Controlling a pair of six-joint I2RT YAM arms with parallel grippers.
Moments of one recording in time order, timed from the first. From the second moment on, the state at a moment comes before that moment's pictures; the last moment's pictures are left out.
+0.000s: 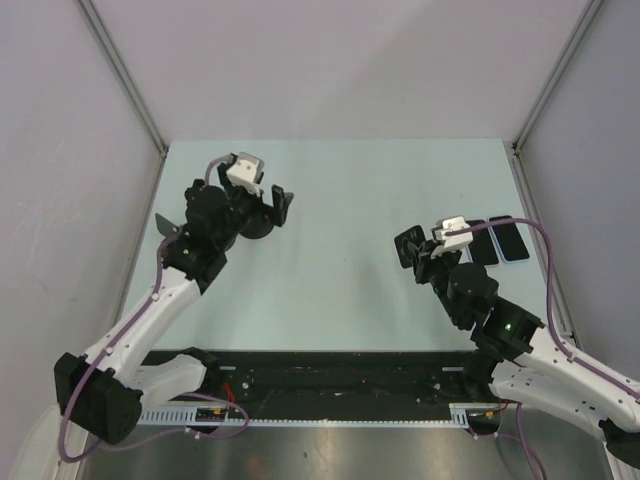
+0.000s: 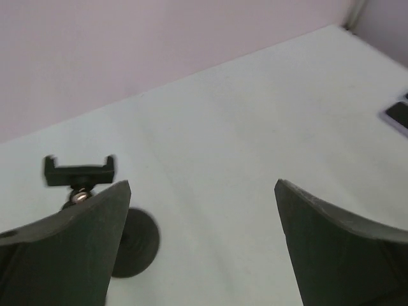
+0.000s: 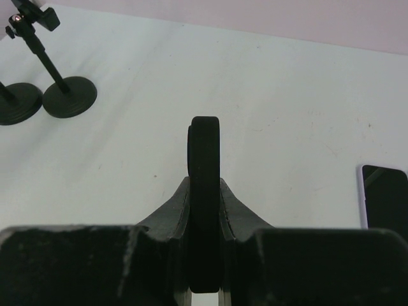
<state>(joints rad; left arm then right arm) -0.35 1.09 0.92 0.06 0.08 0.03 0.94 0.62 0.65 -0.15 0.63 0.12</state>
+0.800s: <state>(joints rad) -1.28 1.37 0.80 0.42 -0.40 0.29 0.91 0.72 0.81 -0.35 0.55 0.42</state>
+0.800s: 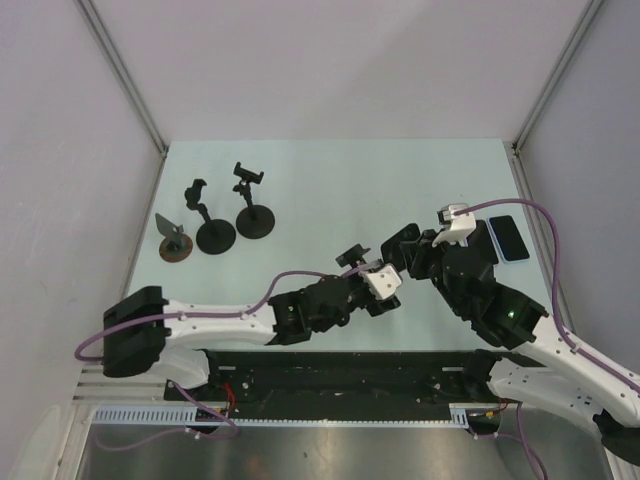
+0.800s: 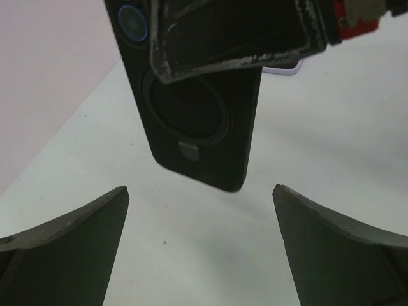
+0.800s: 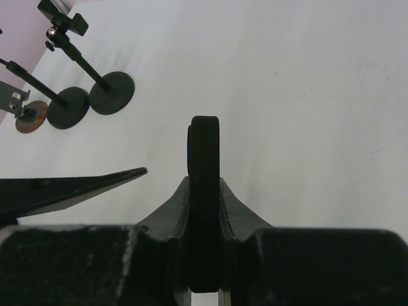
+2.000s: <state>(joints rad) -1.36 1.60 0.84 0.74 -0.73 0.37 0.86 0.67 0.83 -0.35 0.46 0.59</state>
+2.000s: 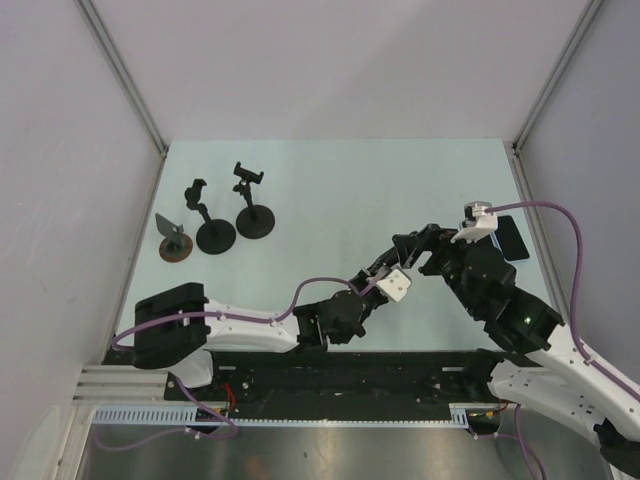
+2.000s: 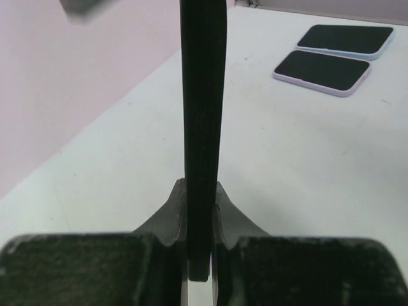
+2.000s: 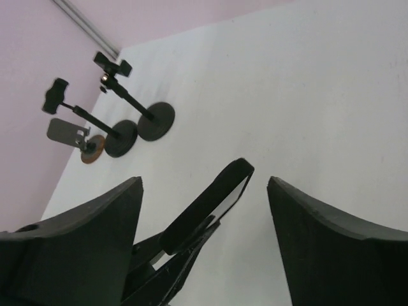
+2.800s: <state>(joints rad) -1.03 1.31 0.70 0.55 0.12 -0.34 0.86 0.63 0.69 -0.02 0.24 0.24</state>
